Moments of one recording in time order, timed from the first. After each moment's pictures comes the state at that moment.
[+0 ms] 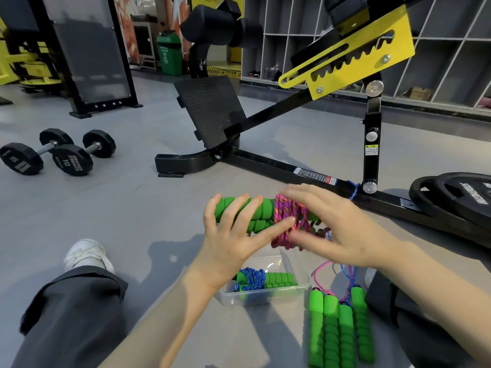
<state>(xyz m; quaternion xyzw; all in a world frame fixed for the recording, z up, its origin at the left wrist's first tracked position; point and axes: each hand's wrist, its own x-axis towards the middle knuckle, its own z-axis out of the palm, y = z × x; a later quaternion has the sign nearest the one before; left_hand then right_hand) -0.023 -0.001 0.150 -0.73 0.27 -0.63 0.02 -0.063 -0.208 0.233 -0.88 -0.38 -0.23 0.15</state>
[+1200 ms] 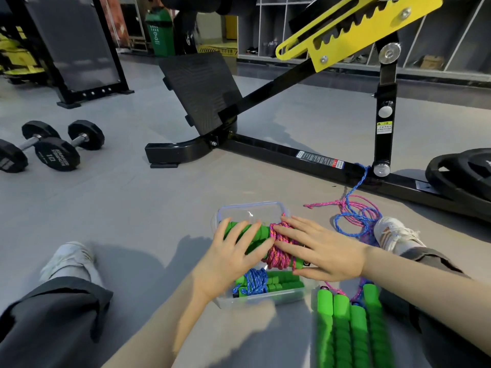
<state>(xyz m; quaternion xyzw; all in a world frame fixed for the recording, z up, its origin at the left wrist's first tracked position) 0.021 -0.002 0.071 -0.81 0.38 -0.45 0.06 0.023 -0.254 0.100 -0.83 -0.52 -0.19 -0.07</state>
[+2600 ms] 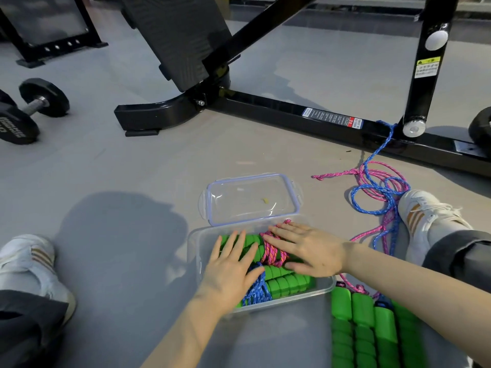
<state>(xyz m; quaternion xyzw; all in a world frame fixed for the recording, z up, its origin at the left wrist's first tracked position) 0.060 -0.023 -0.049 -0.97 0.25 0.03 -0.02 0.098 -0.257 -0.028 -0.91 -0.41 0.08 -0.03</state>
